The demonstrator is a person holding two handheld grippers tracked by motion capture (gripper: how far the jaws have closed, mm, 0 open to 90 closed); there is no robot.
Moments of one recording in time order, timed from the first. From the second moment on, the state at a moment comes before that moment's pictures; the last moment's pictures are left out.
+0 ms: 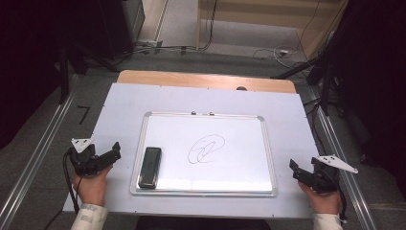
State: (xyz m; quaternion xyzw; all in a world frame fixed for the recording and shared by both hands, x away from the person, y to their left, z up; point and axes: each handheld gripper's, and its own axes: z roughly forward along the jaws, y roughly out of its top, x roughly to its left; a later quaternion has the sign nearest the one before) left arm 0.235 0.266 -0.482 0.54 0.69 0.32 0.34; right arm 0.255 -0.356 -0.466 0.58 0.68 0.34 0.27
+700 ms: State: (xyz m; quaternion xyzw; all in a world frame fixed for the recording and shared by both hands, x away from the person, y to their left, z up) left arm 0.236 0.218 -0.485 0.58 0.66 0.28 0.37; right arm 0.255 -0.355 -0.467 0.58 0.69 0.34 0.27
